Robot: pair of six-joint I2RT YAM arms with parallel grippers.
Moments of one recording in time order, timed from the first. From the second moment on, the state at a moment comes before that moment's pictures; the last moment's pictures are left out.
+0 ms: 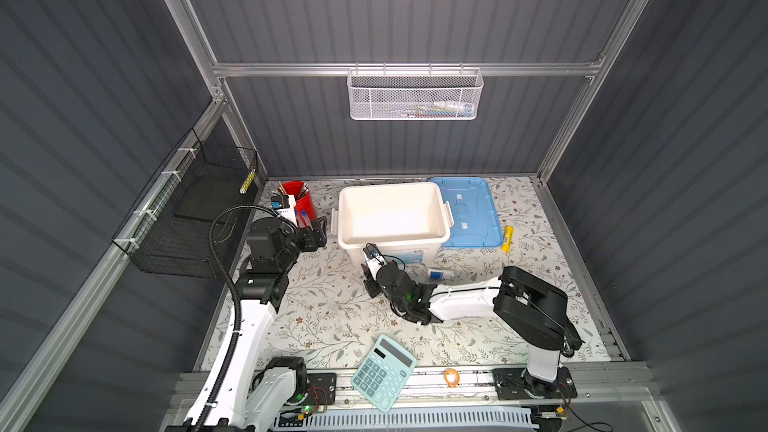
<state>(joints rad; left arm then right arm) -0.06 0.92 0.83 -0.25 0.19 -0.22 1.13 1.90 1.02 0.50 0.44 0.16</state>
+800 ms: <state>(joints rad) -0.06 0.92 0.83 -0.25 0.18 -0.20 1.13 1.90 1.03 0.46 0.43 0.17</state>
